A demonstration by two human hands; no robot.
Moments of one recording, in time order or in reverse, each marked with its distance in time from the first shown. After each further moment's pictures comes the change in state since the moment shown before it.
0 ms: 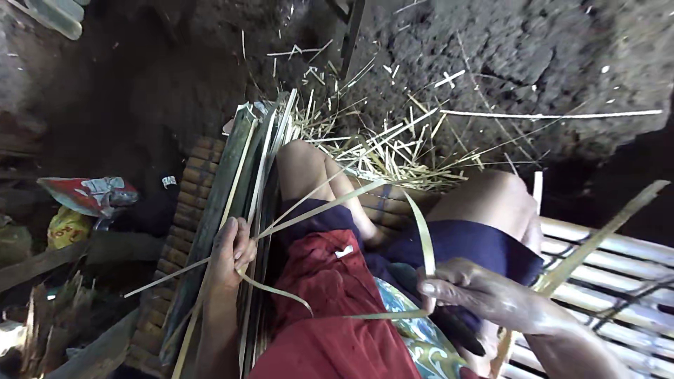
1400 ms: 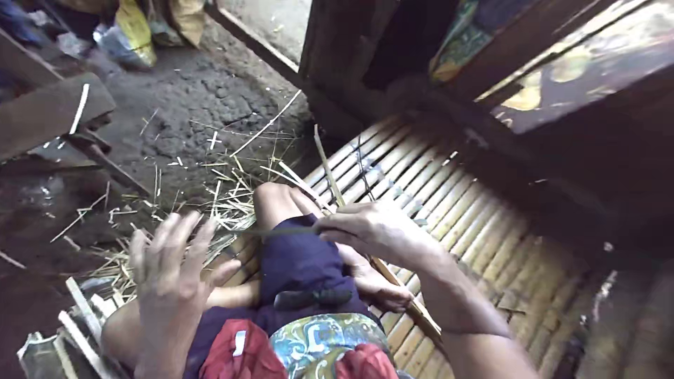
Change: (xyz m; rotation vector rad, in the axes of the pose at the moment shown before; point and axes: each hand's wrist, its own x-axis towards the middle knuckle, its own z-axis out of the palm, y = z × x) left_hand 0.092 -0.032 0.253 1.319 -0.929 1.360; right_hand -0.132 -0.037 0.006 -1.011 1.128 0.184
